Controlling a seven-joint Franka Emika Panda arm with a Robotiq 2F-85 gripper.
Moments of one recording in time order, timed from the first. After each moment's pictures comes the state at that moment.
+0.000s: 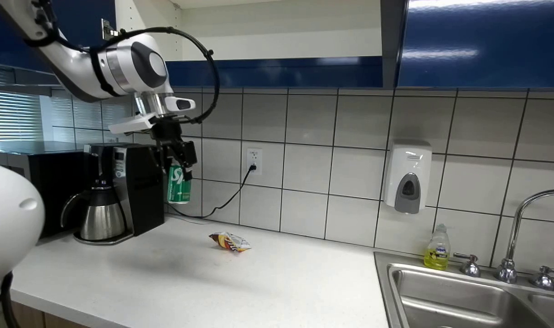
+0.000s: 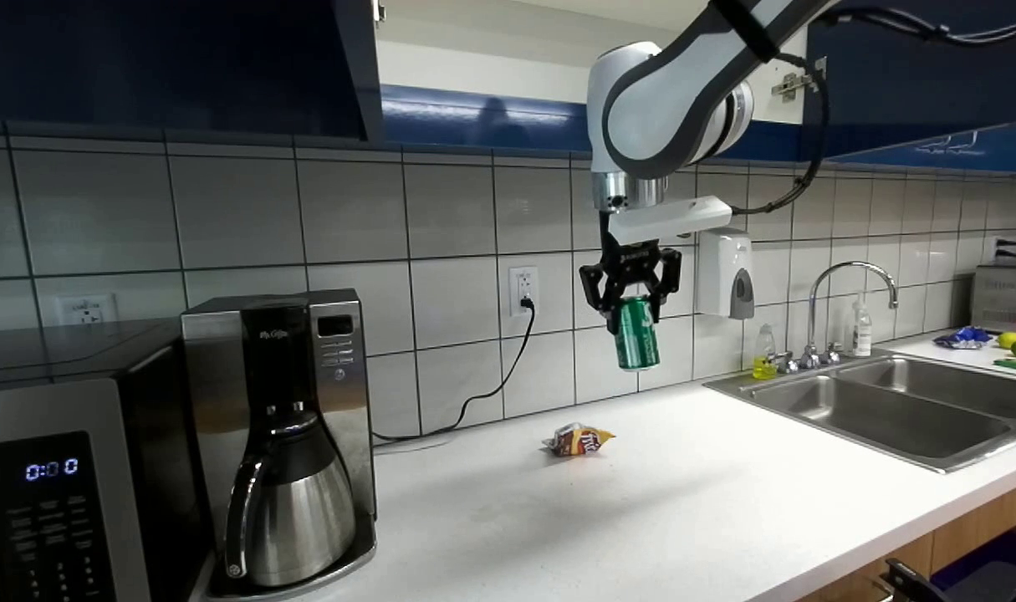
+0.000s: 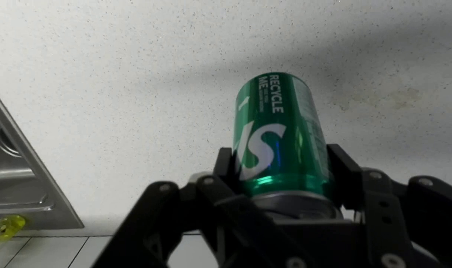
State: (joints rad) arm 0.08 -0.35 0.15 -2.47 -0.23 2.26 0.47
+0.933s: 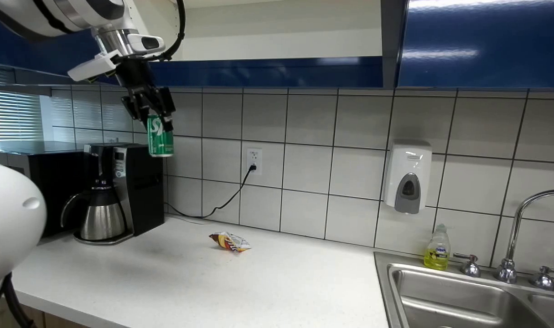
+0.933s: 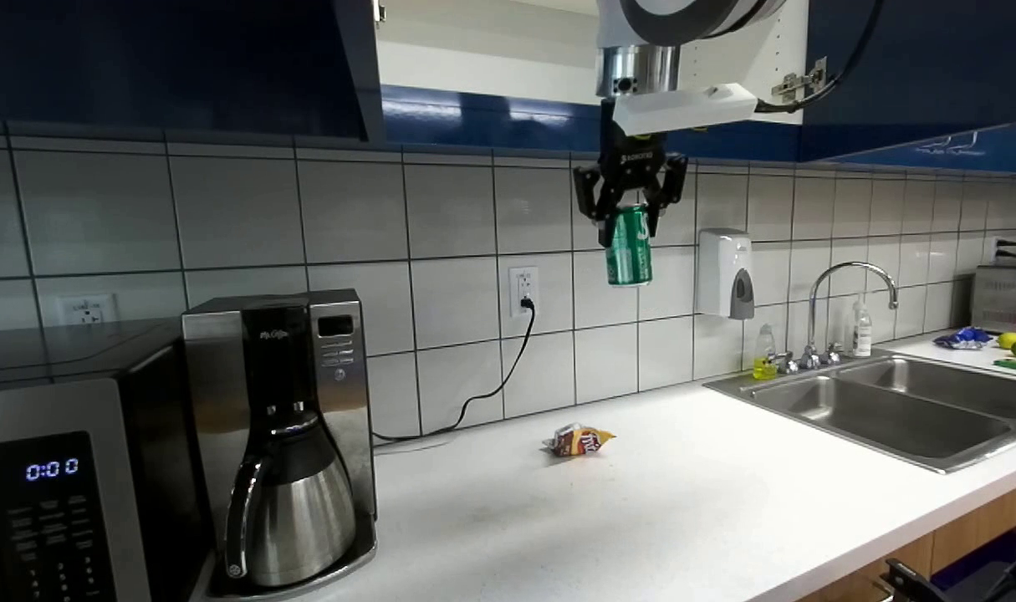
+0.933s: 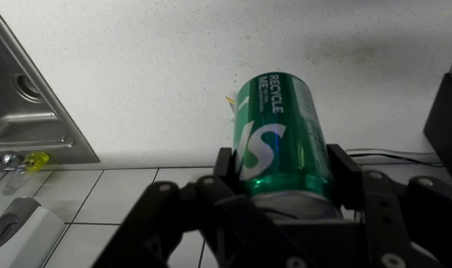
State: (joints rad) arm 0.10 -0.61 0.23 -2.42 -0.20 2.09 0.47
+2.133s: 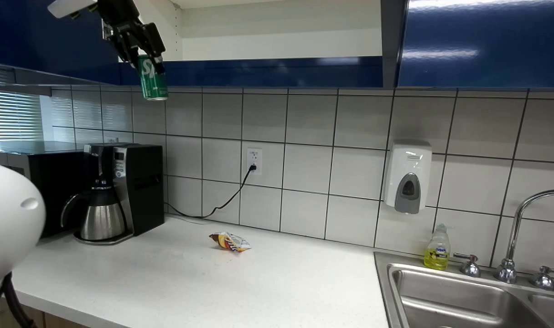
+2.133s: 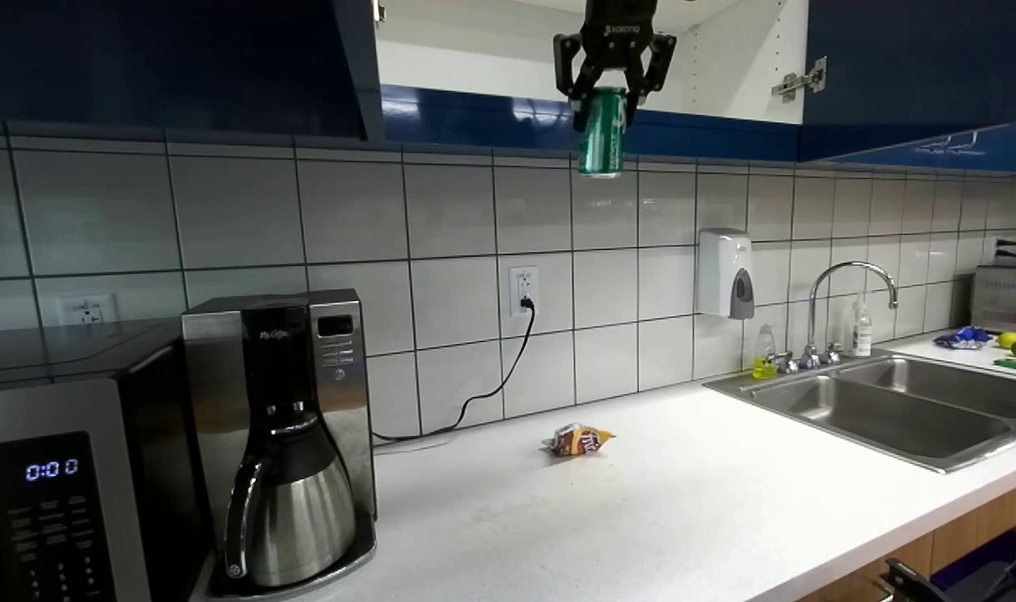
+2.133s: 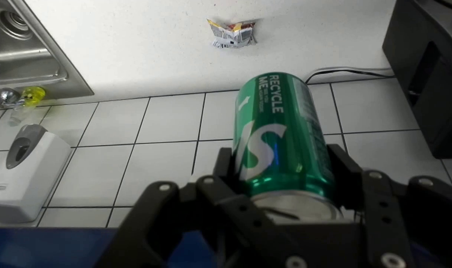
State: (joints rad) arm 0.09 -0.65 0.26 -2.16 -0.20 1.99 0.47
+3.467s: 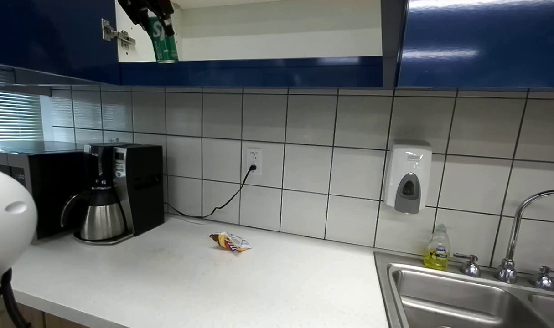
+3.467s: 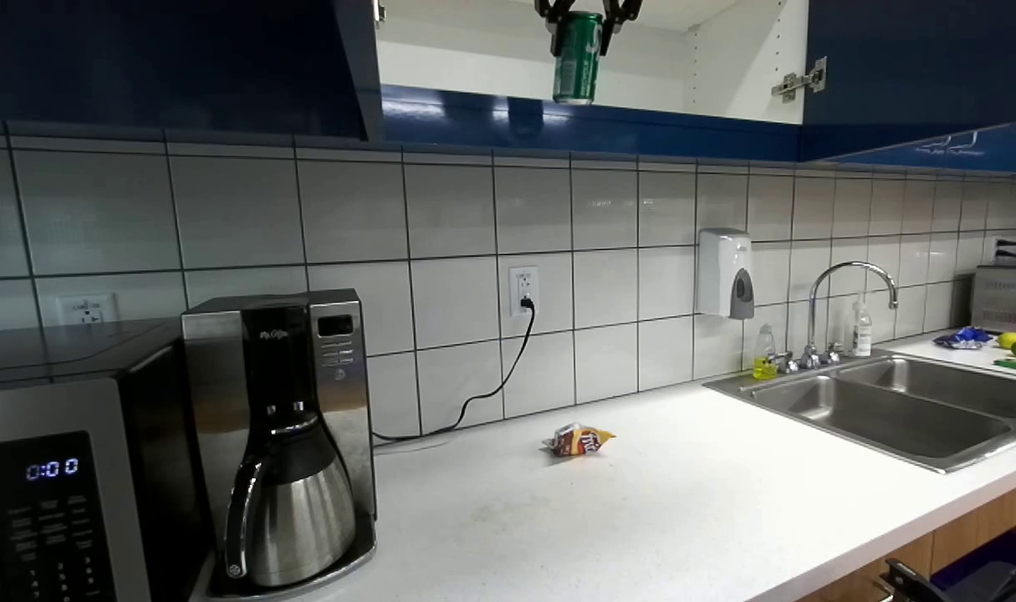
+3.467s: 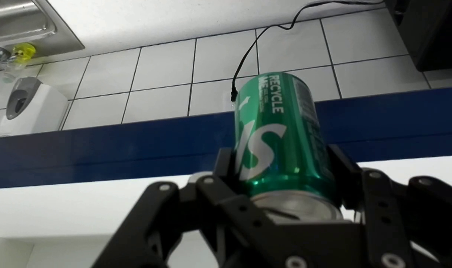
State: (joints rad) arm 0.01 -0.51 0.30 -1.84 -0.22 1.94 0.47
